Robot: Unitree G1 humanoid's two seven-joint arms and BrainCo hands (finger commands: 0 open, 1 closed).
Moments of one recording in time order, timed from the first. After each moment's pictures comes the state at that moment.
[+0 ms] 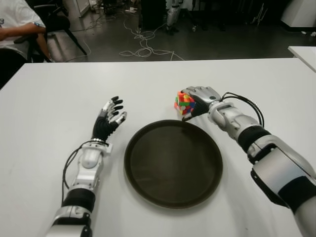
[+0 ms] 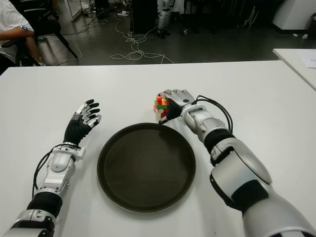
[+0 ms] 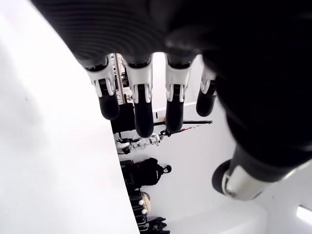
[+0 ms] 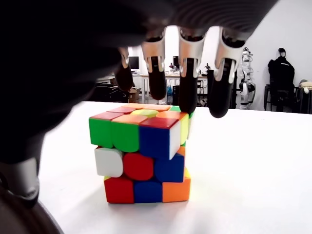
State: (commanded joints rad) left arm -0.34 0.09 0.05 0.74 0.03 -0.49 -0.05; right arm -0.93 -0.23 0.69 1.24 -0.79 -0.26 -0.17
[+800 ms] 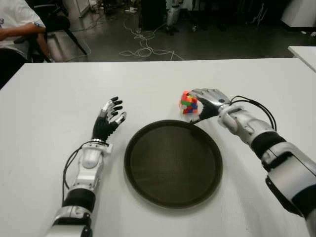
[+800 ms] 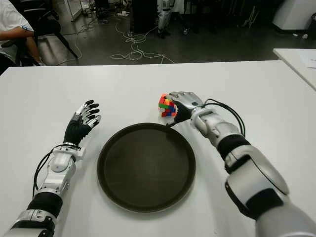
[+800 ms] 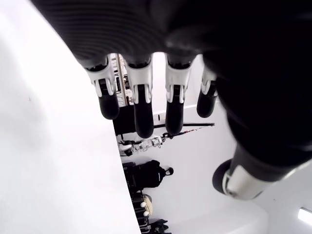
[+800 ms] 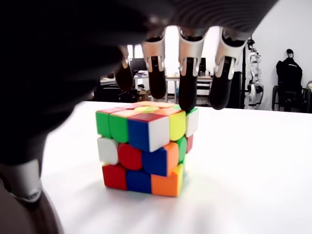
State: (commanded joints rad) left arm -0.34 0.09 0.05 0.75 0.02 -0.48 -0.06; right arm -0.84 -0.35 0.64 1.07 -0.77 -0.30 -0.18
